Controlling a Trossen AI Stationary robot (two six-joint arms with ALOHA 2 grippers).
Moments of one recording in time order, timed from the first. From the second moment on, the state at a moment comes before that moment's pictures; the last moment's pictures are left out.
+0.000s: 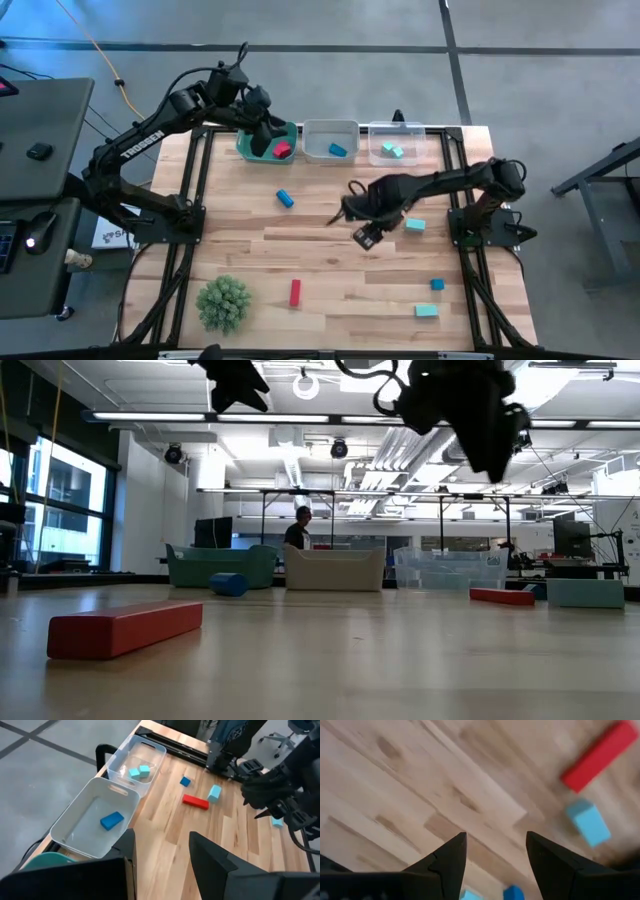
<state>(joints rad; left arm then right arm) 0.74 1.32 1.48 -0.82 0.38 0.02 0.11 1.73 1.49 -1.33 -0.12 0.92</state>
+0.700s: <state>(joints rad) 0.74 1.32 1.48 -0.82 0.38 0.03 0.34 1.73 1.49 -1.57 -0.05 1.08</state>
